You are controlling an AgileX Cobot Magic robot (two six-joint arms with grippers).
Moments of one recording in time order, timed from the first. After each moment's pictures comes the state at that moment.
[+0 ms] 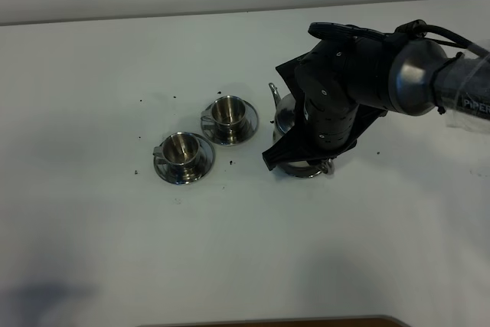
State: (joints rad) left arm 0.06 0.00 -0.46 0.09 1.07 -0.09; right arm 0.82 2.00 -1.38 -0.21 0.85 0.41
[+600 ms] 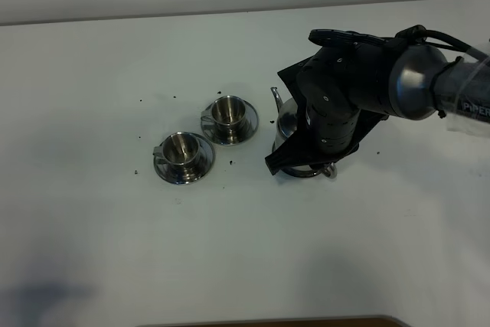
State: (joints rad) left arm 0.06 0.00 -0.46 0.09 1.07 -0.09; right arm 0.82 2.00 -1.35 -0.23 0.83 0.41
